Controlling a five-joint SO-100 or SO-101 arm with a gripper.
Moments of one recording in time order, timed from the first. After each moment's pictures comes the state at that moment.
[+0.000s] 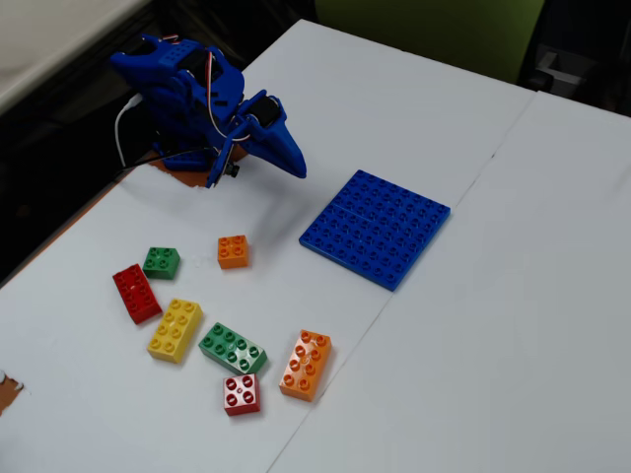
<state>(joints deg) 1.3 187.8 178.1 37.8 -6.2</state>
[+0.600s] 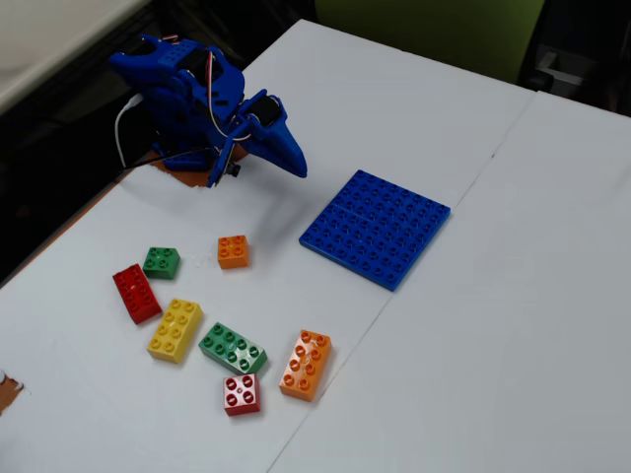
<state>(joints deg) 1.0 187.8 178.1 37.8 -6.3</state>
